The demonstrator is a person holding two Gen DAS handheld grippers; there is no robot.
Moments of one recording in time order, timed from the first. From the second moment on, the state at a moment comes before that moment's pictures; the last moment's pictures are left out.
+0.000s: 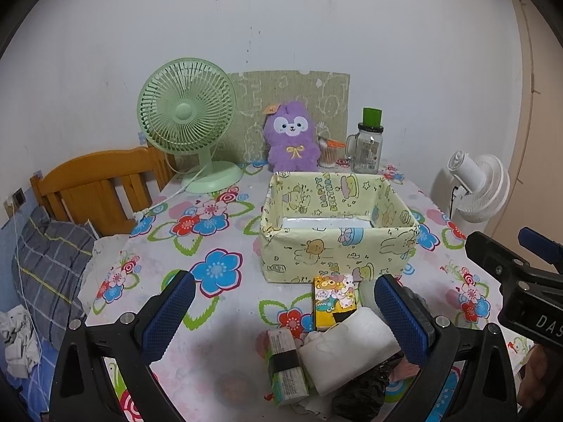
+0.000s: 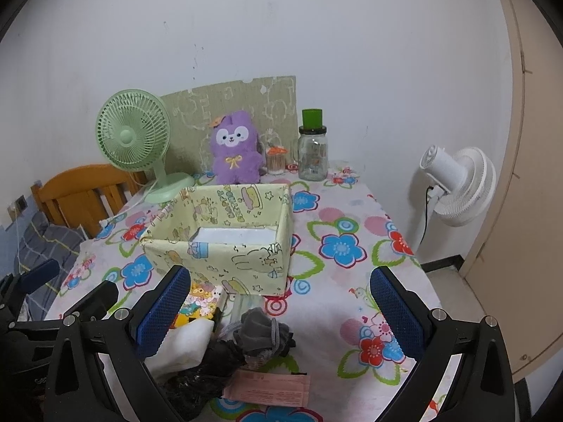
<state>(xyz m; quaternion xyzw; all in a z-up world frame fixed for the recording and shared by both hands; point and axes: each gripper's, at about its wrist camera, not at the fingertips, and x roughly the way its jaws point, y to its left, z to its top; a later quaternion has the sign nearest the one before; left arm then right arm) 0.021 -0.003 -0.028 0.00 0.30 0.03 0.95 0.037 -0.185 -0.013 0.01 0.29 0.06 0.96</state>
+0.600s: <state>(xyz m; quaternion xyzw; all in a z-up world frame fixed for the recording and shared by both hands) 0.045 -0.004 -0.062 0.00 0.35 0.01 0.94 0.066 -0.176 -0.045 0.01 0.34 0.07 0.94</state>
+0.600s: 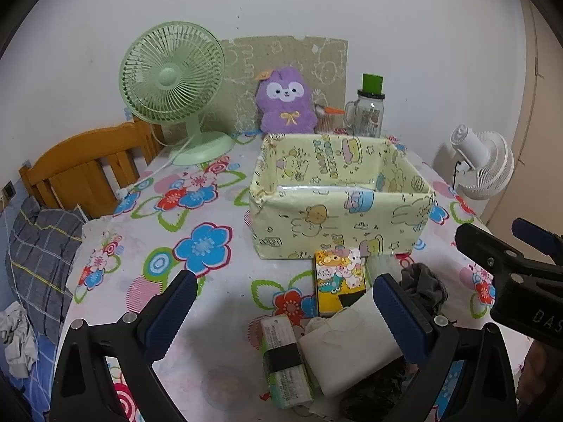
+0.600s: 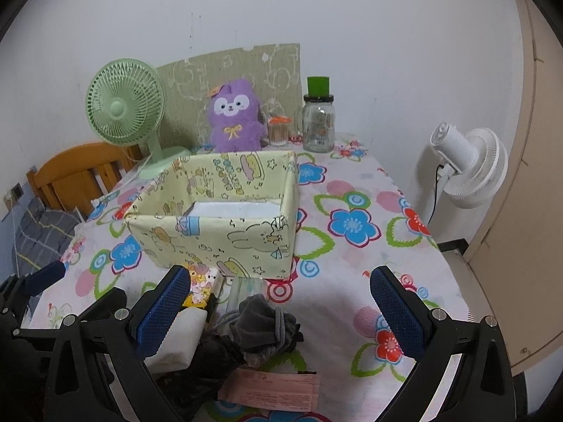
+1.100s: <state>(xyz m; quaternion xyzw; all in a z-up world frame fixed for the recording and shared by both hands) 0.054 0.004 -0.095 -0.01 0.40 0.03 0.91 0.078 -0.160 -0.076 0.01 0.39 0.10 0.92</state>
